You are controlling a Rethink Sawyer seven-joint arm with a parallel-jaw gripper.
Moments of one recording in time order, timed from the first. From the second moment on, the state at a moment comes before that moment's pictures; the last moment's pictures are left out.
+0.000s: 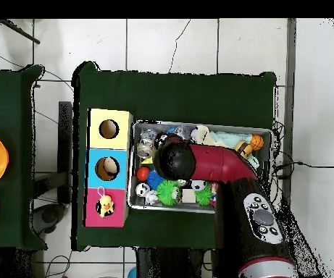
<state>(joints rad) -0.37 -0.65 0.16 1.67 -0.18 0.38 1.88</state>
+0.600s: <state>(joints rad) -0.36 -0.61 0.16 1.58 -0.18 0.38 1.88</state>
